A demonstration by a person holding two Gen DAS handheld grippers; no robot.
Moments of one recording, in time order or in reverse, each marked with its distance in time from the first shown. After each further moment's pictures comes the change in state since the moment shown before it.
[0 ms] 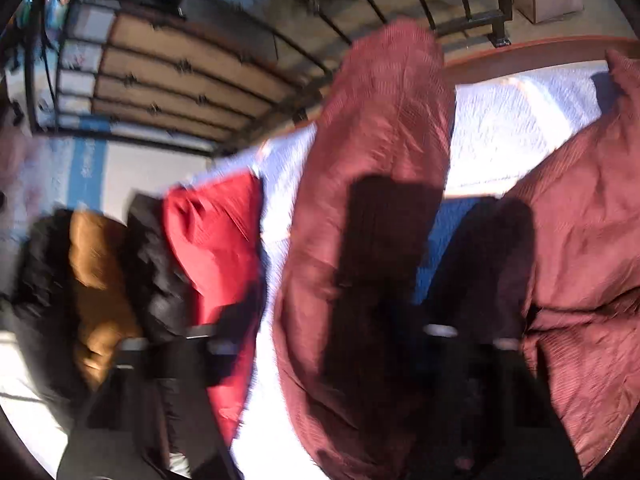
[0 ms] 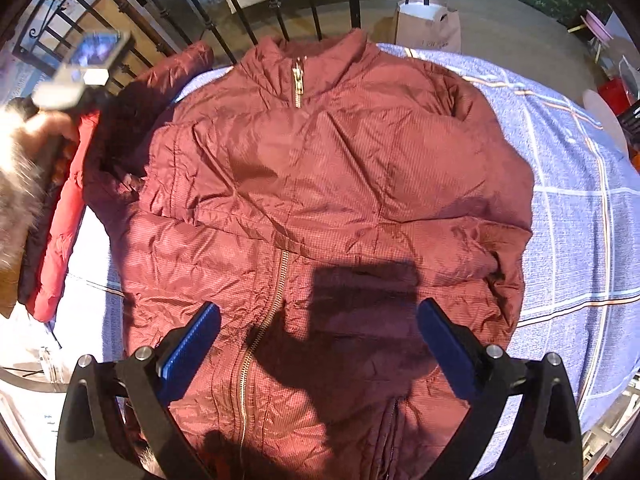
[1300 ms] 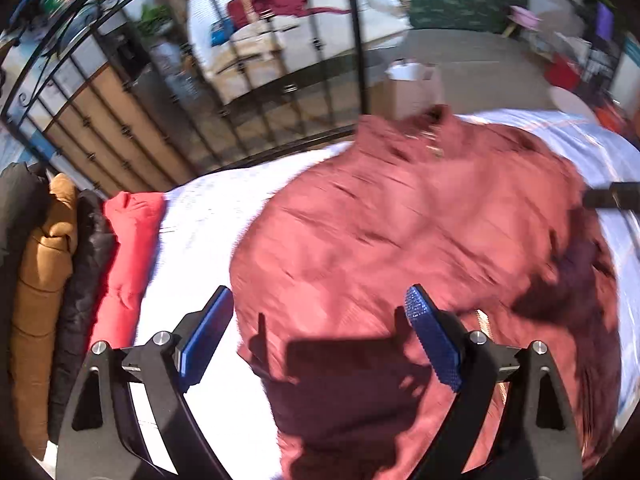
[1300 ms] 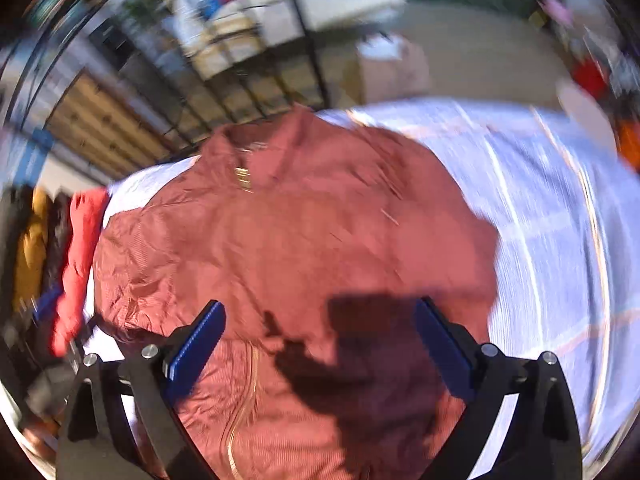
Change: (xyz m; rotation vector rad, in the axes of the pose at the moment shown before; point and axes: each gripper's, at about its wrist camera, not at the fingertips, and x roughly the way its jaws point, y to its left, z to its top) left arm -0.143 -0.041 -0.160 -0.044 -0.471 -0.387; right arm -0.002 -0.033 0.058 0.016 -0.200 0.004
